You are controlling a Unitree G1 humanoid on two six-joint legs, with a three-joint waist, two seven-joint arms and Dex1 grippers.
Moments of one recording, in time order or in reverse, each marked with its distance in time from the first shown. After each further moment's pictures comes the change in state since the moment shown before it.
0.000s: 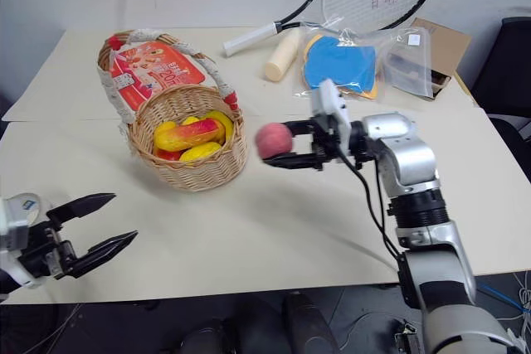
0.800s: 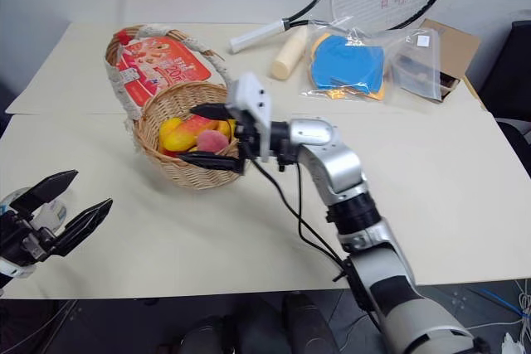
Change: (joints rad) left arm -0.030 -0.099 0.057 -0.057 -0.072 -0.026 0.193; right arm 0.025 0.114 0.026 -0.029 0.007 -0.091 -0.188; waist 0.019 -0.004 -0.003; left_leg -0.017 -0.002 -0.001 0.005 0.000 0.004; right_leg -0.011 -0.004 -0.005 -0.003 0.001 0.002
